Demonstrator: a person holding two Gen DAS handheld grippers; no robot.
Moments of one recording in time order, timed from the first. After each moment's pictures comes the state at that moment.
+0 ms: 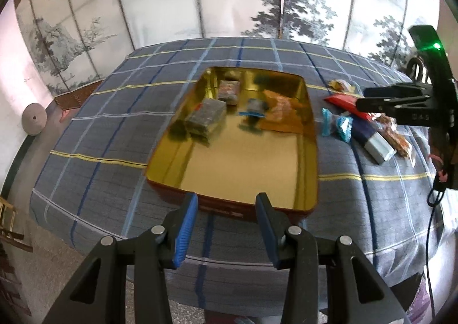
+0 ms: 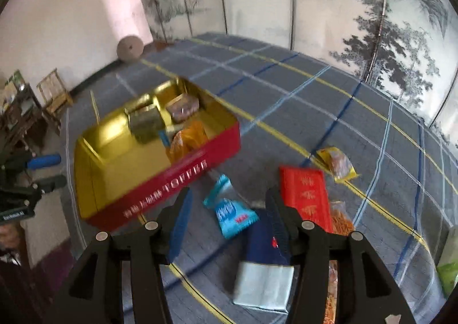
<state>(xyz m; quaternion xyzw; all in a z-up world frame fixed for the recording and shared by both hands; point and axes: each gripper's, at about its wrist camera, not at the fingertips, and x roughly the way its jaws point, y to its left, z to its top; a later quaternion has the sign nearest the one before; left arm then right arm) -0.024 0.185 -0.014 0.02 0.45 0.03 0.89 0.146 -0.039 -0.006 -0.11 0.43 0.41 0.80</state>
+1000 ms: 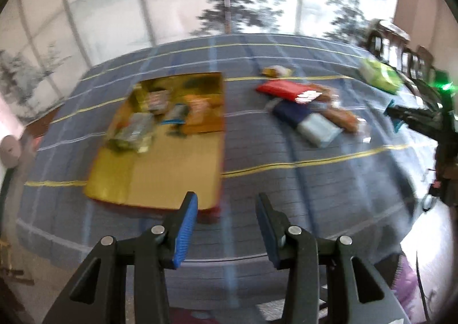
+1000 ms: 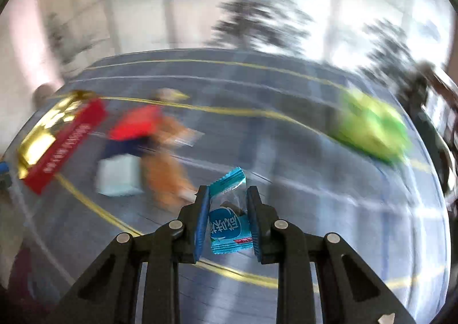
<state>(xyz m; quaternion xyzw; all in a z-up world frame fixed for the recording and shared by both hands) -0.027 0.105 -0.001 0.06 0.46 -0.08 0.88 0.084 -0.284 -0.048 0.01 0.45 0.13 0.89</state>
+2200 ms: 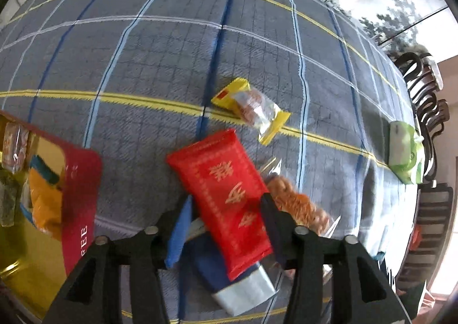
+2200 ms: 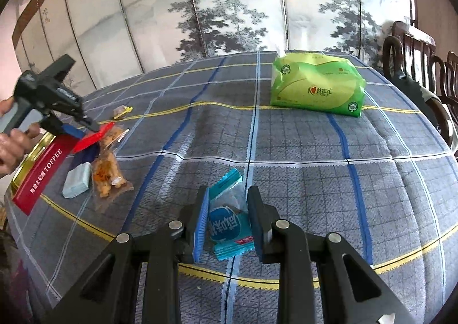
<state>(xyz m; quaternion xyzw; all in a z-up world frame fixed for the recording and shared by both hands) 0.251 0.006 -0.061 -0.11 0.66 -0.05 0.74 0.070 -0.342 -0.087 0.10 0.40 0.13 0.90</state>
